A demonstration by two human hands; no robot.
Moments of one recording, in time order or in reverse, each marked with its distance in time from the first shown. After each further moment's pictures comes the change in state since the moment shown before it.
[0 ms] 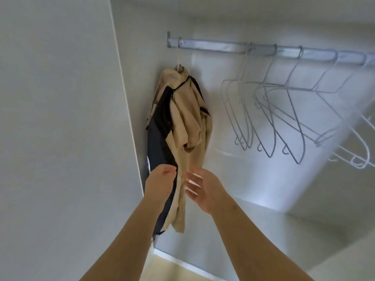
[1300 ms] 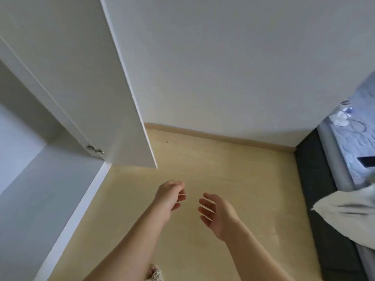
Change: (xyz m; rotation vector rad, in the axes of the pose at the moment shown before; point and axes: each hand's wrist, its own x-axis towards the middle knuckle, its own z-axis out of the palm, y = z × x) left_hand -0.516 -0.208 -0.048 0.603 -1.654 0.008; right_hand -0.475 0.507 -0.066 1.217 1.291 -0.292
